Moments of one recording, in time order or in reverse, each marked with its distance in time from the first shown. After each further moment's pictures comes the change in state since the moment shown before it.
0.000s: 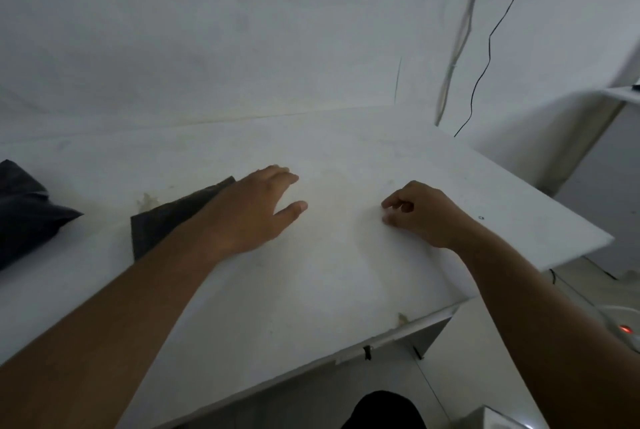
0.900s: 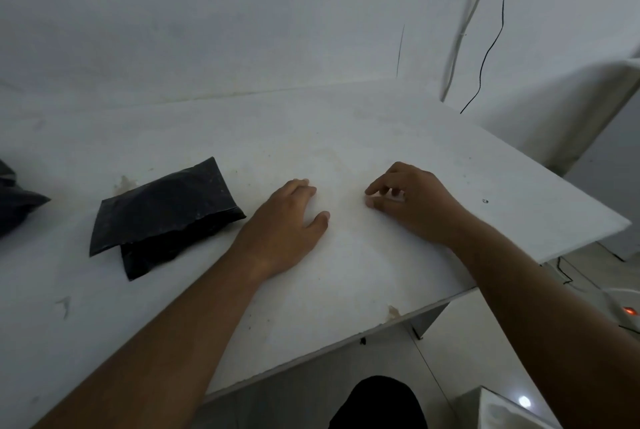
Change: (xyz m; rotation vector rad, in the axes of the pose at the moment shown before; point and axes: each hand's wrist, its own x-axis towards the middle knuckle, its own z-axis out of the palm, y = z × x) left_hand 0.011 0.042 0.076 -0.261 0.042 -0.154; right_hand 0.005 0.009 0.015 0.026 0.109 -0.271
